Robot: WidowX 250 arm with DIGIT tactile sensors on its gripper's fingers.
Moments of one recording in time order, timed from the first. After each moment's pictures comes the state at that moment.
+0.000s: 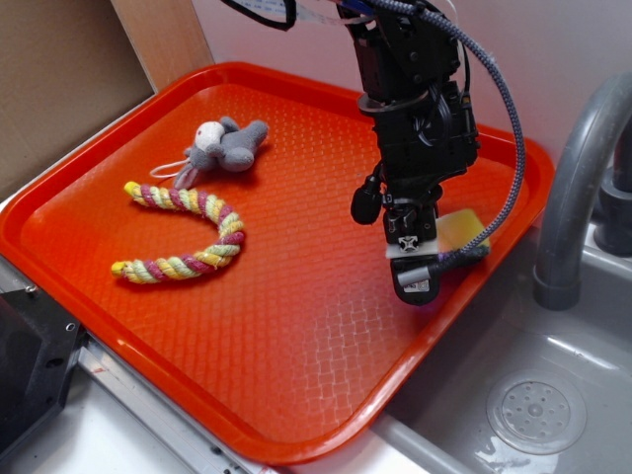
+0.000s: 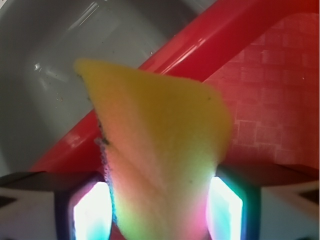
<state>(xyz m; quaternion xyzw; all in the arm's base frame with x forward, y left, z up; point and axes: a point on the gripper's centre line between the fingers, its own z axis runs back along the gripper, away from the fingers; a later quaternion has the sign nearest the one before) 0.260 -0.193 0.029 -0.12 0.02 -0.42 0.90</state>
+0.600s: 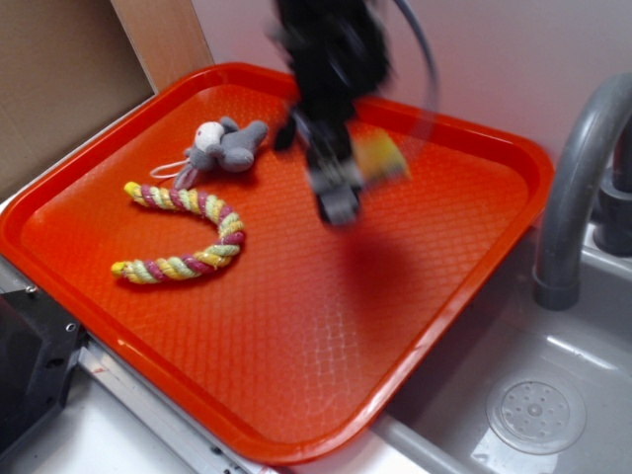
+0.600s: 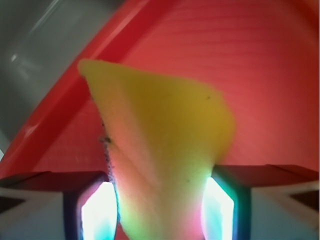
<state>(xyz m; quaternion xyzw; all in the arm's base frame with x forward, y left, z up) 0.256 -0.120 0.103 -0.03 -0.02 -0.28 0.96</state>
